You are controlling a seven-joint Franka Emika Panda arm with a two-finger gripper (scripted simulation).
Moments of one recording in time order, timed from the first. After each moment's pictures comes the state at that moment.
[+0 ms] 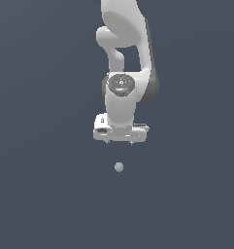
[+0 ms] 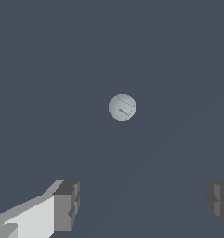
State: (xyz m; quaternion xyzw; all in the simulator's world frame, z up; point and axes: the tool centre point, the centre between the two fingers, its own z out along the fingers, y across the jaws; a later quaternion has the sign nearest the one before) arm 0.029 0.012 0.141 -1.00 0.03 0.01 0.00
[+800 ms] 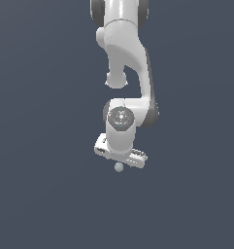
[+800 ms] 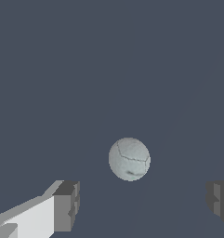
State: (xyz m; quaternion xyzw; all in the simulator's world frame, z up) arm 0.086 0.012 0.078 -0.99 0.16 0.00 0.00
